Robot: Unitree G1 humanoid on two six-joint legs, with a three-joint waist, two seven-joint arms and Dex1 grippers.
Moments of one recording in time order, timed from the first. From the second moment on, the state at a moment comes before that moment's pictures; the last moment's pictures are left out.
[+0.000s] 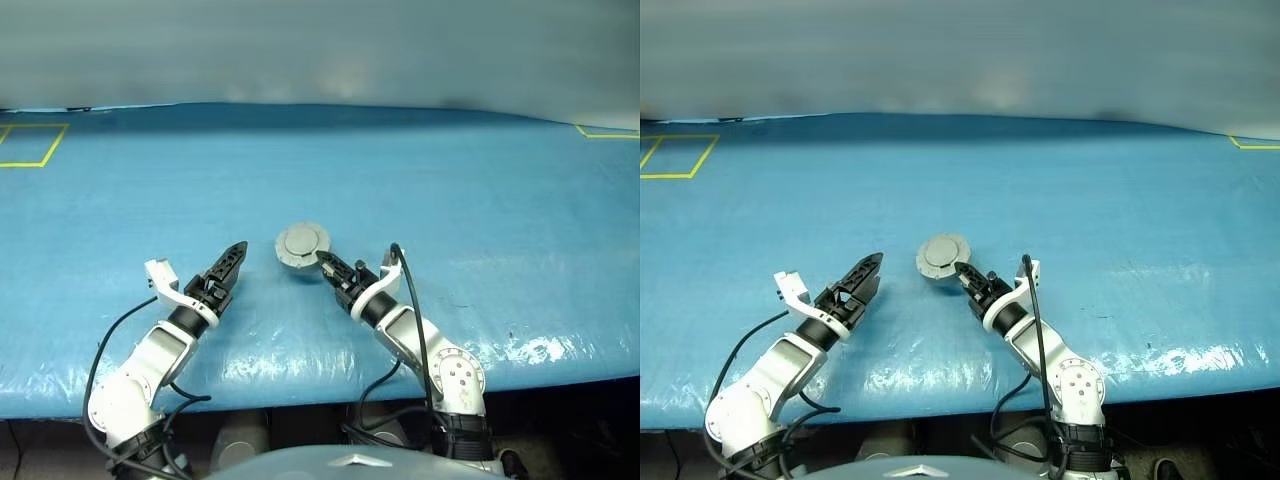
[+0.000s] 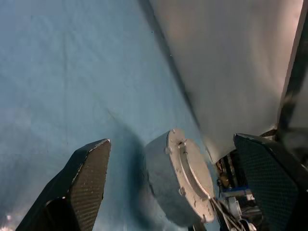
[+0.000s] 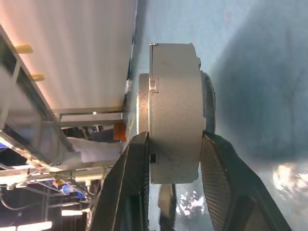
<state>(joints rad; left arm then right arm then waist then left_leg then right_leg) 0.04 -0.09 0.57 -0.32 -1.32 1.05 -0.02 -0.04 0.08 -0.03 -0.21 1.51 0.71 -0.26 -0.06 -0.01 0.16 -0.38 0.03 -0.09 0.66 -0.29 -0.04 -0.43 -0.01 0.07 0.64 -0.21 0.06</state>
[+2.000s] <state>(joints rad) -0.49 0.13 0.31 0.38 -1.22 0.50 -0.04 -0.12 -0.30 0.38 -0.43 0.51 0.53 0.04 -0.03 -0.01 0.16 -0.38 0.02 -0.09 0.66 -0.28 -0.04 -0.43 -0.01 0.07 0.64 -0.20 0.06</state>
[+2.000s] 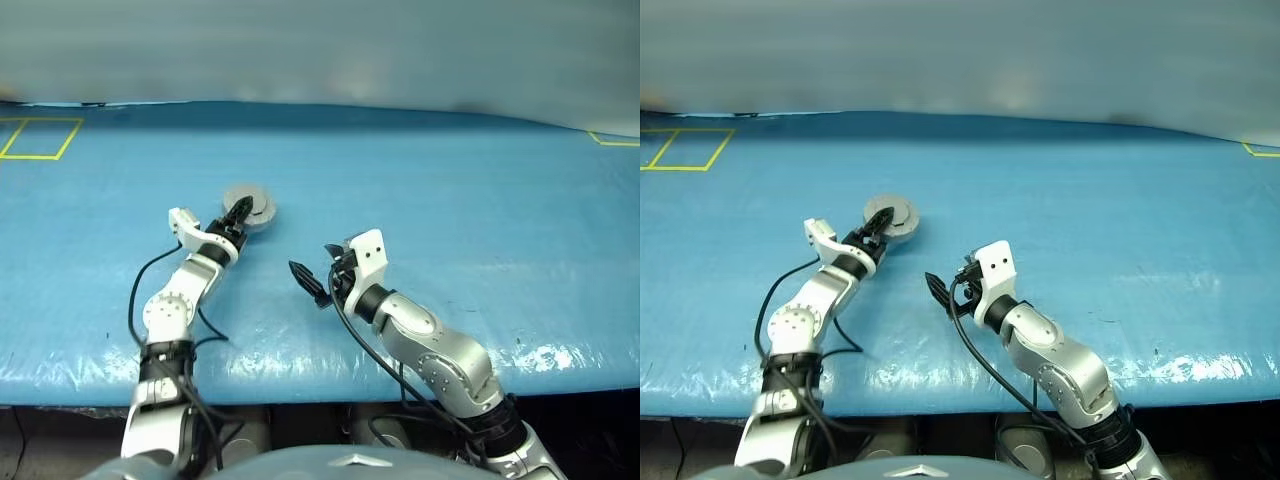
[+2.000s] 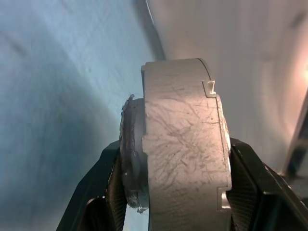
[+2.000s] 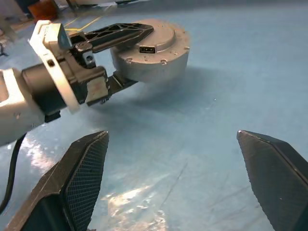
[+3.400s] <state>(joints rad) 0.20 0.36 0.04 -0.31 -0.36 0.34 -0.24 0.11 -0.19 0.33 -0.35 0.12 0.32 0.24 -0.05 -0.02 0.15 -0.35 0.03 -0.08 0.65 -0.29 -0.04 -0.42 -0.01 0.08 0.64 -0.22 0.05</state>
